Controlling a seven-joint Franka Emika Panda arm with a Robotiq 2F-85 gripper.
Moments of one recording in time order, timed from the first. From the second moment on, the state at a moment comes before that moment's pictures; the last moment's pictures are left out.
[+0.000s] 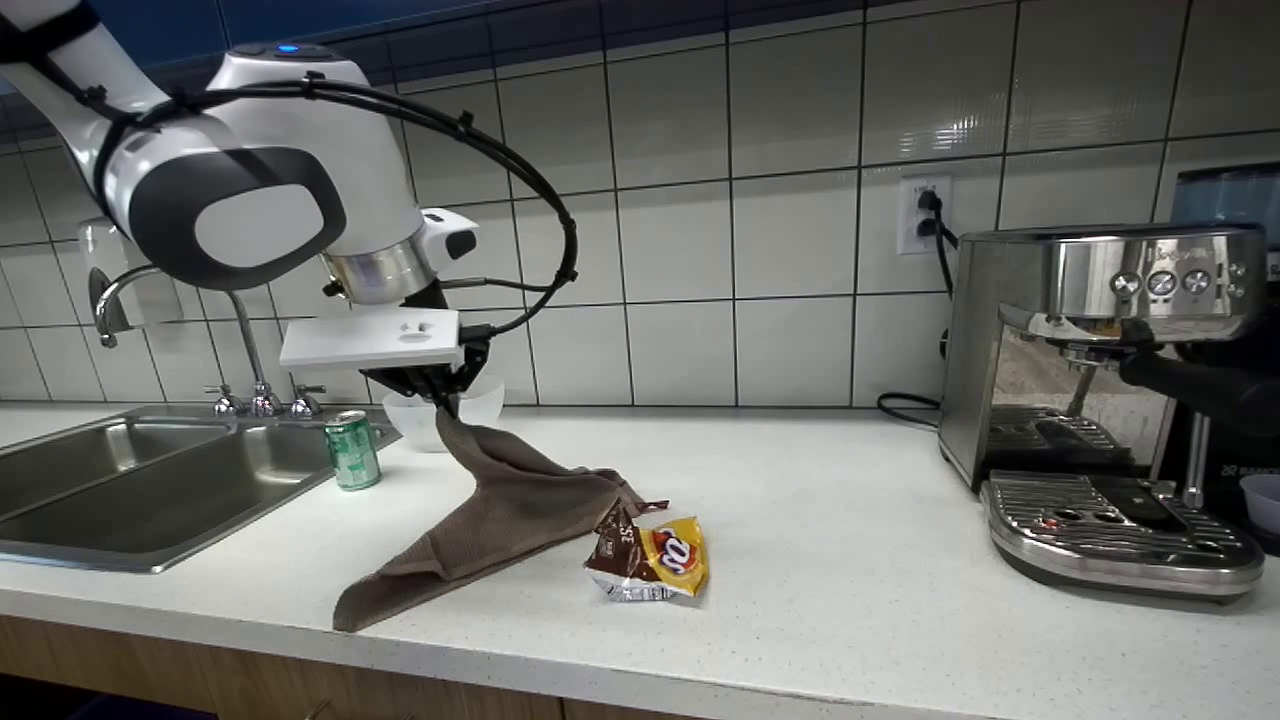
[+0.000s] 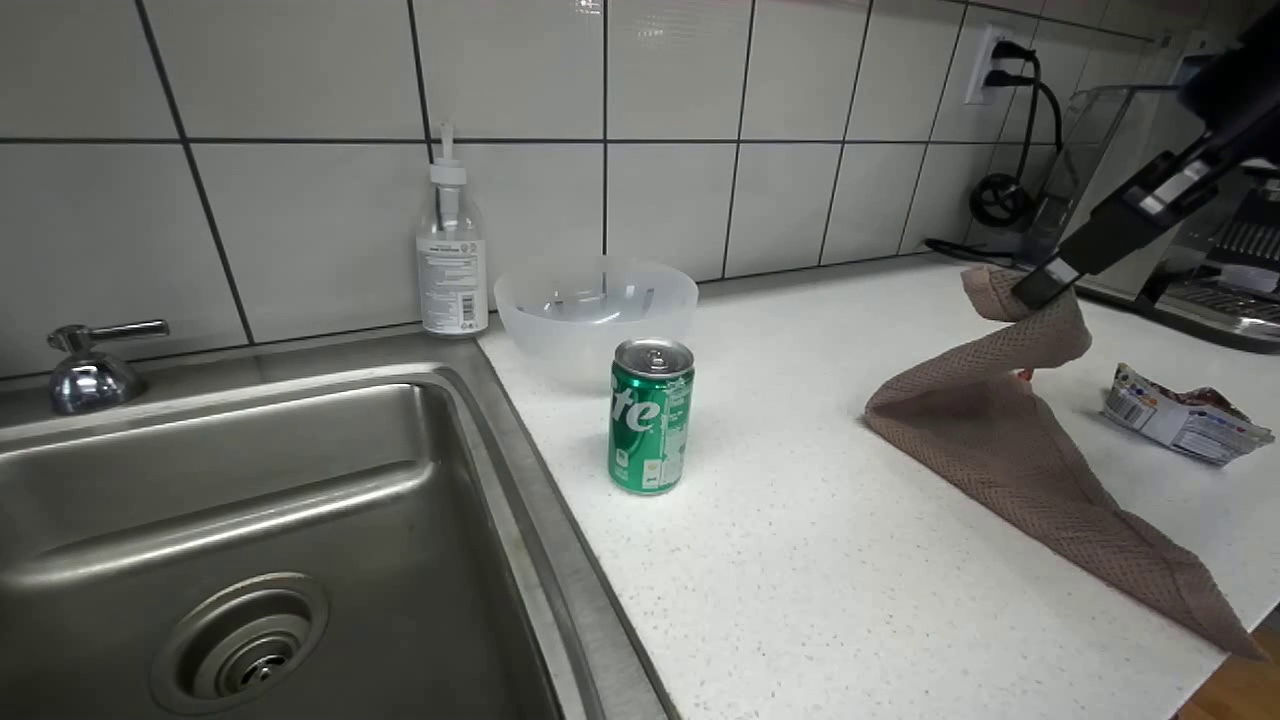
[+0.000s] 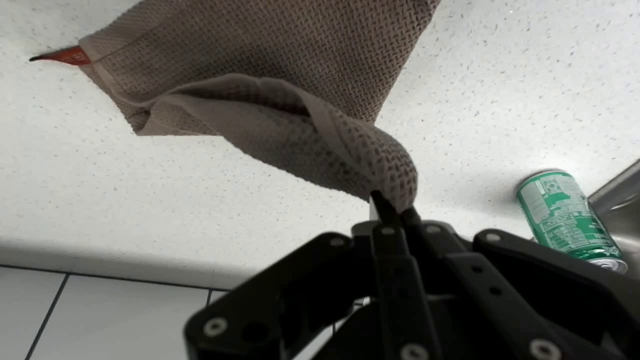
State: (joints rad) arm 0.01 -0.28 0.05 -2.78 0.63 2.97 -0.88
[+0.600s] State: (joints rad) arm 0.00 -0.28 0.05 -2.78 0.63 2.93 -0.95
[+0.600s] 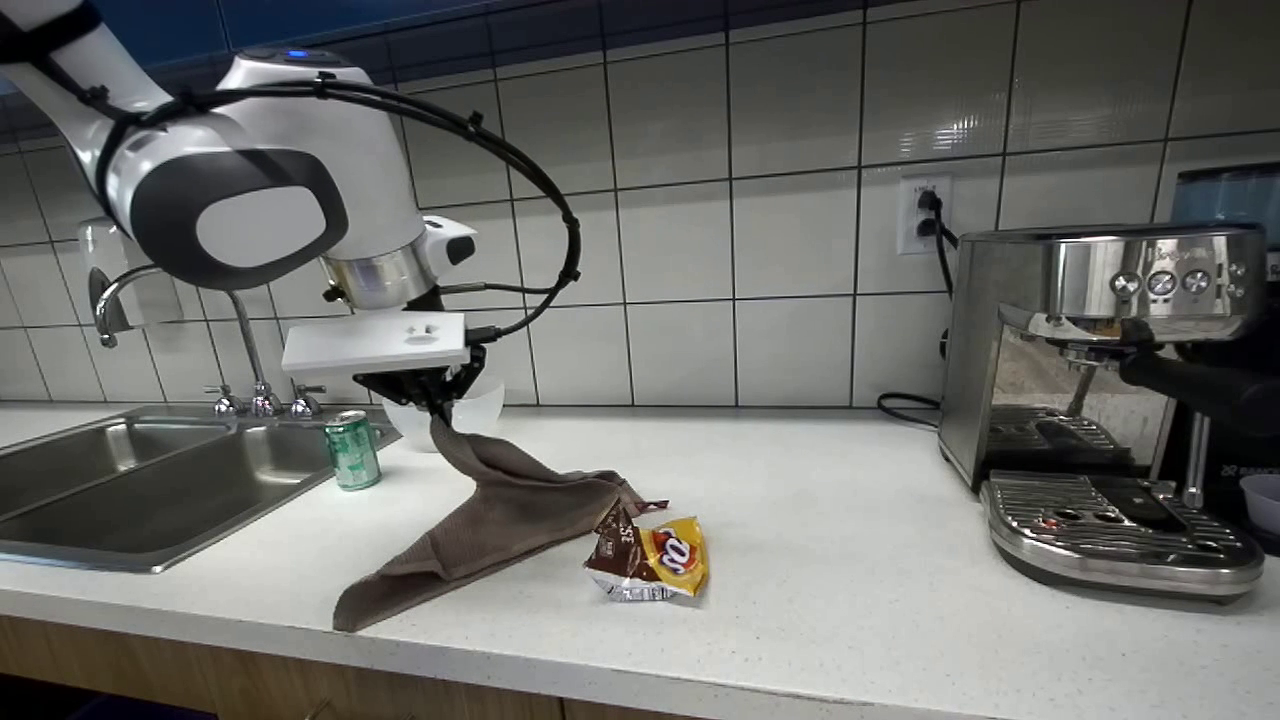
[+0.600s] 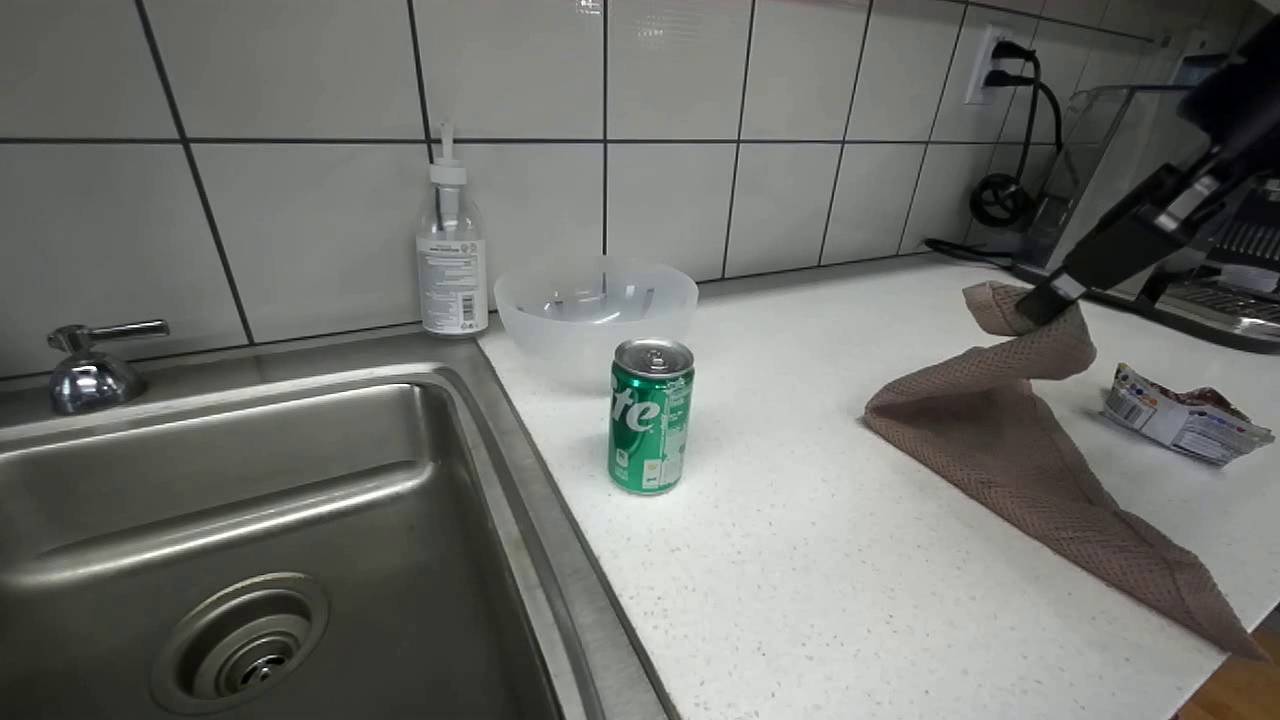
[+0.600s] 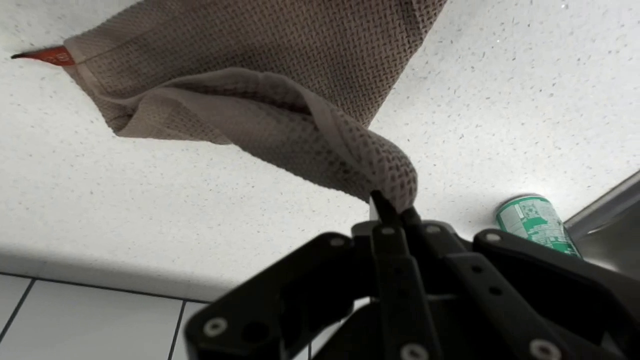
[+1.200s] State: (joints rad) arm -0.03 -0.28 0.07 -2.78 0.65 2.90 -1.02
